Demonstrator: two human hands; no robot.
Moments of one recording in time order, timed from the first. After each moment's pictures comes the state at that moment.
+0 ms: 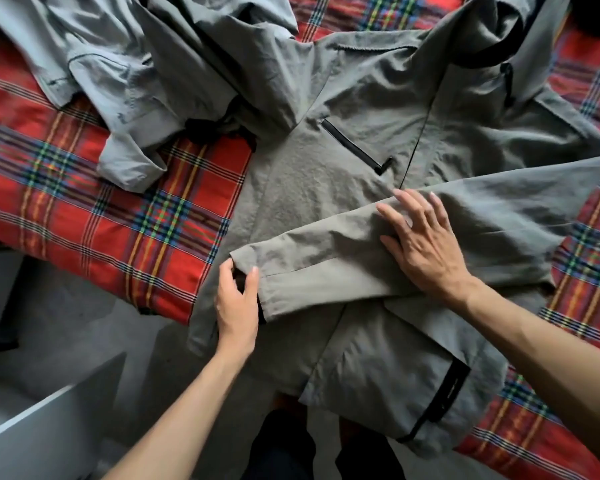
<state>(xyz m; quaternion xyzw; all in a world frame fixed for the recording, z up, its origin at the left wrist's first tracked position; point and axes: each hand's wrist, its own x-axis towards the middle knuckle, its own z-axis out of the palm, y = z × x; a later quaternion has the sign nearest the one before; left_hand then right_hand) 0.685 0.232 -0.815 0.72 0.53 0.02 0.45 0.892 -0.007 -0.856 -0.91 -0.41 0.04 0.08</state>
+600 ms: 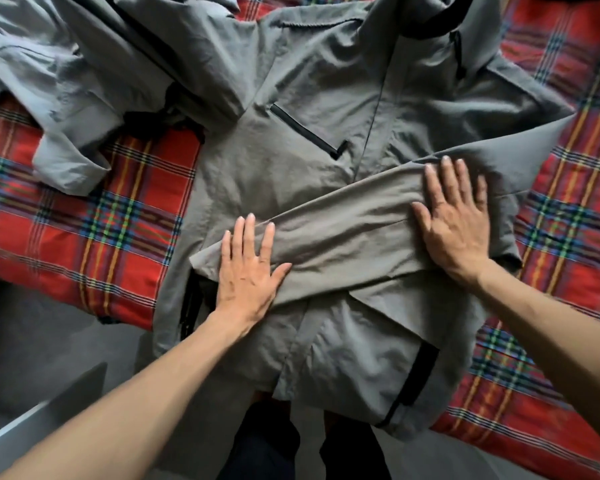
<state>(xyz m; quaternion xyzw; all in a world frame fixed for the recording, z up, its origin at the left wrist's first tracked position) 0.719 0.211 -0.877 0.98 0.11 -0.15 0.02 0.923 -0.084 -0.874 -0.97 -0.22 0.09 -0.01</state>
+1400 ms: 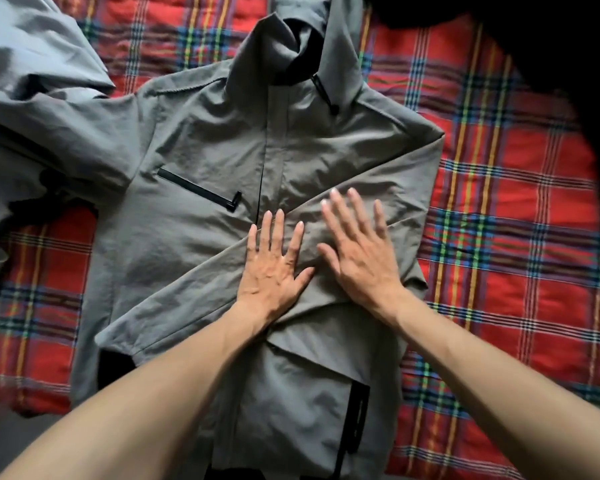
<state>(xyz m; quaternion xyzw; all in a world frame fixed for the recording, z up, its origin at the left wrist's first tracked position) 0.863 0.076 -0.909 0.99 -0.04 -0.10 0.02 0.930 -0.108 -0.882 -0.96 -0.27 0.03 0.06</state>
